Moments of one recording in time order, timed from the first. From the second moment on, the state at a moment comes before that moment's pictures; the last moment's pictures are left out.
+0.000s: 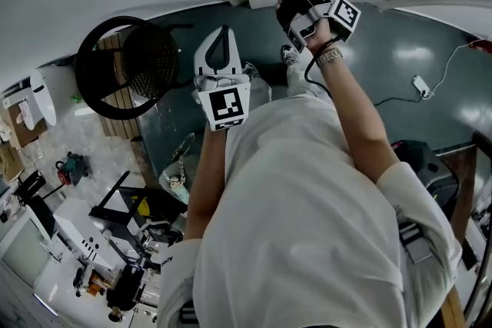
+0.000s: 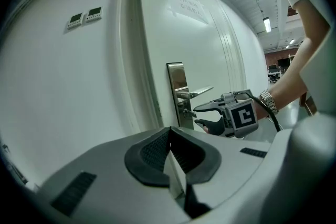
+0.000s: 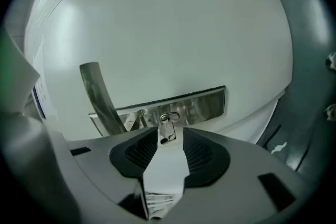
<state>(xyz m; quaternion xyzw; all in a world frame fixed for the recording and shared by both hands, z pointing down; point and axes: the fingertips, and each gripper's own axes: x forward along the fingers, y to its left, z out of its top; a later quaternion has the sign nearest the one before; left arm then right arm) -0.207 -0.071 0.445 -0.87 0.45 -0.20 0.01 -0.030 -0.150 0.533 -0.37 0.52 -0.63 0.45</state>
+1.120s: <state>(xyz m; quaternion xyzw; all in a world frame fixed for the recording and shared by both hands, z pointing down) -0.176 -0.081 0.446 -0.86 0.46 -0.20 0.00 -0.039 -0.167 0.516 -0.50 0.68 -0.50 0.21</state>
